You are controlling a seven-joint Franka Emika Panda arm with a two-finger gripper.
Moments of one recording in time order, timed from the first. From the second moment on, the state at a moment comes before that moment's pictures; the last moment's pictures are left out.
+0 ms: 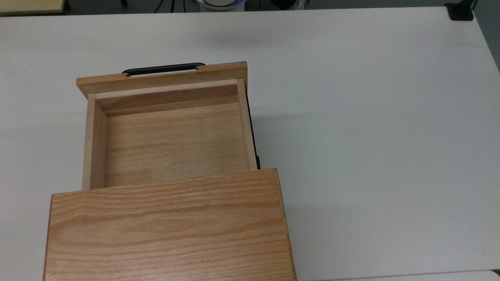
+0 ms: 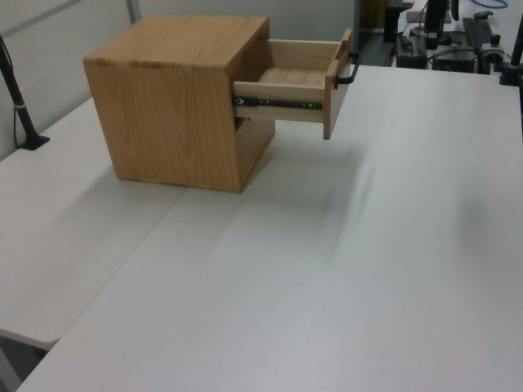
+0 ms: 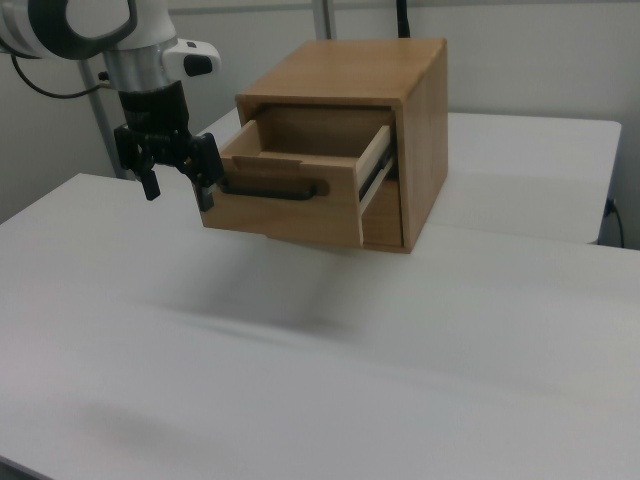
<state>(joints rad) 0.03 -0.19 -0.11 -1.75 -0.02 1.54 -0.13</state>
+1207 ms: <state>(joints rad) 0.04 -0.06 -0.11 -1.67 -0.02 1.51 -0.21</state>
